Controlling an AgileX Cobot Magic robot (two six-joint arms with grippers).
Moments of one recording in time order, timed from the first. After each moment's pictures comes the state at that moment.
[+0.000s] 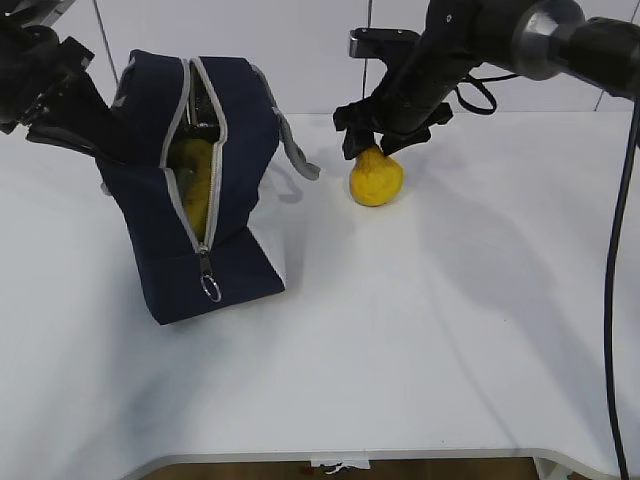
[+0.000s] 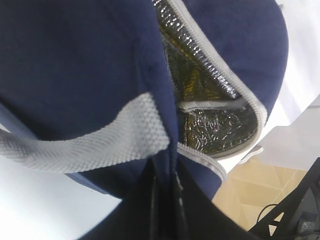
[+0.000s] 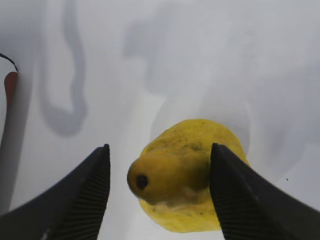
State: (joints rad) left arm -0.07 1.76 -1.46 -0.75 1.21 0.52; right arm 0.27 2.41 -2.21 0.21 0.91 -0.11
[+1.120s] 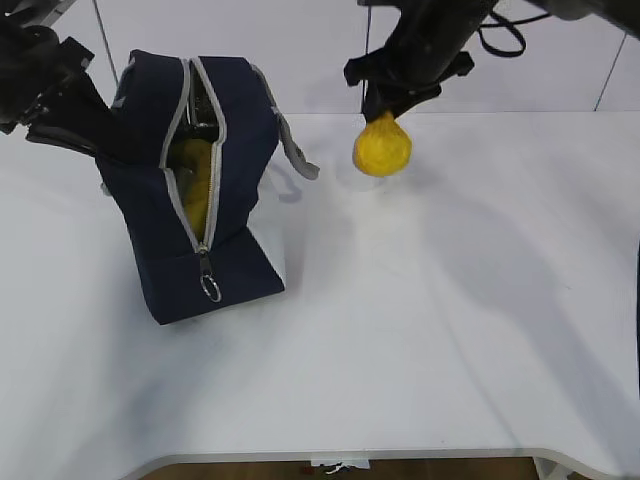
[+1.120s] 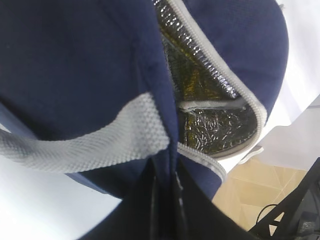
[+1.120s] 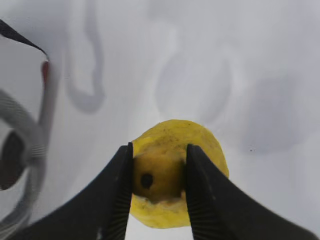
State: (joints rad) left arm -0.07 1.76 -1.46 -0.75 1.21 0.52; right arm 0.27 2.34 -2.32 0.16 1.12 -0.11
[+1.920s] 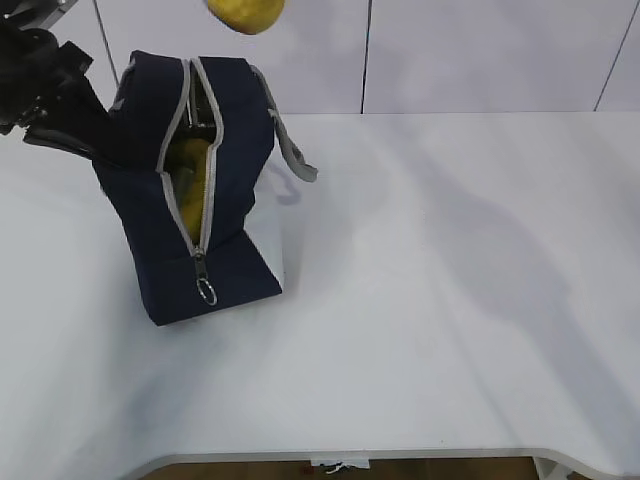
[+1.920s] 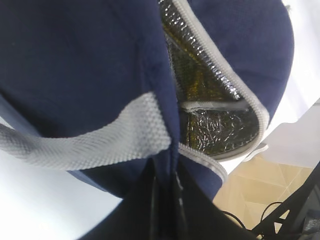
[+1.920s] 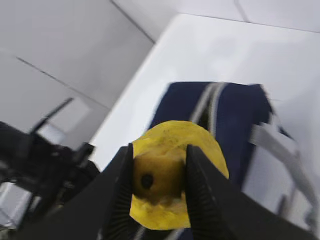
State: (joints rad) left arm -0.07 1.76 -1.46 -0.74 1.21 0.52; right arm 0.28 2.18 -2.44 0.86 1.16 -0.22
